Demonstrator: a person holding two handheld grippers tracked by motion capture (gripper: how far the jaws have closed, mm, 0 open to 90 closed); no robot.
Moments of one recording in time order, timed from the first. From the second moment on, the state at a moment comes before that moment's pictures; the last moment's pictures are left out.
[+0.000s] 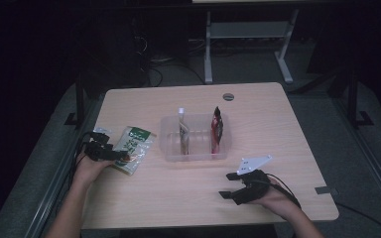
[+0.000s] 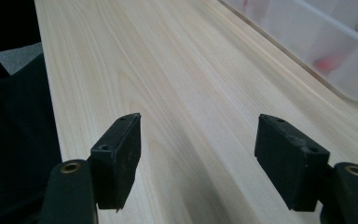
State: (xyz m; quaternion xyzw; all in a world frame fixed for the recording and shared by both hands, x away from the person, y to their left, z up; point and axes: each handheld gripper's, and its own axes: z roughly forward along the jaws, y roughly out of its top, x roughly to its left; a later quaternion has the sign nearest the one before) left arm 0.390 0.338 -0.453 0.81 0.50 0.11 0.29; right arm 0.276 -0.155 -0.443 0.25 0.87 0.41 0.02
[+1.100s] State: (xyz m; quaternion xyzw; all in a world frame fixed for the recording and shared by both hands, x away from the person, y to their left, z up) left arm 0.380 0.343 -0.453 0.81 0.48 0.12 0.31; right arm 0.276 -0.155 -0.444 0.25 0.88 0.41 0.02
